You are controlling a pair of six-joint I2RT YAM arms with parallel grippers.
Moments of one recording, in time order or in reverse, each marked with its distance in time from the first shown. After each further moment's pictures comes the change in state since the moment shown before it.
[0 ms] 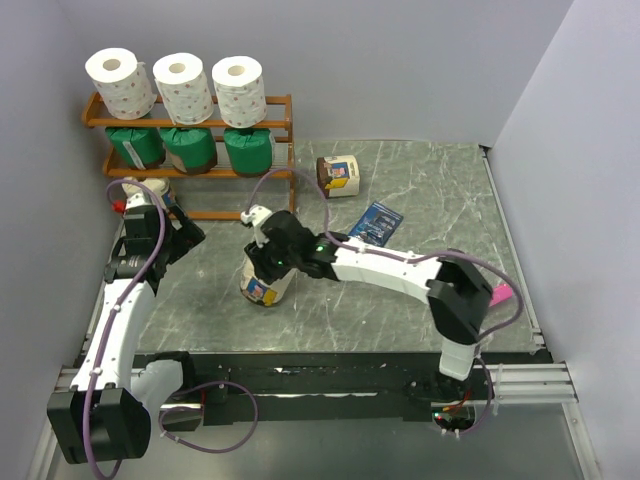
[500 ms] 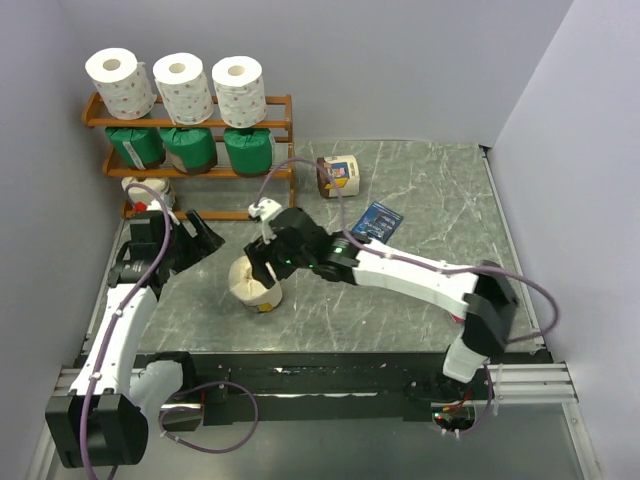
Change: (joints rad) left arm -0.017 -0.030 -0.038 0.004 0.248 0.031; right arm 0.039 -0.083 0.026 -0.090 0.050 0.053
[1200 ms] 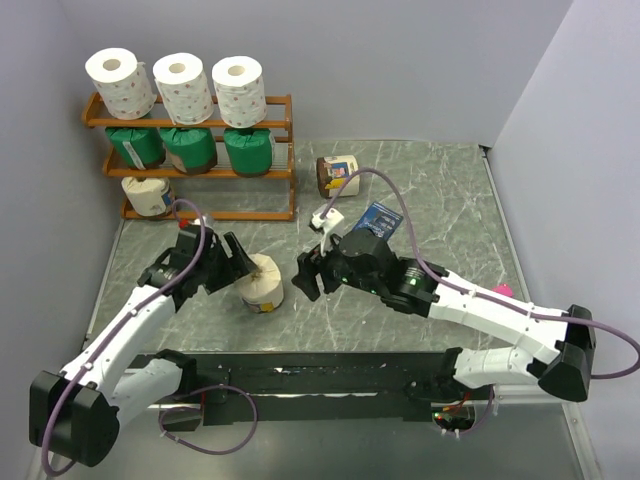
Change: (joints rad) left arm -0.358 0.030 -0.081 -0.039 -0.099 -0.202; right arm -0.001 -0.518 -0.375 0.065 0.066 0.033
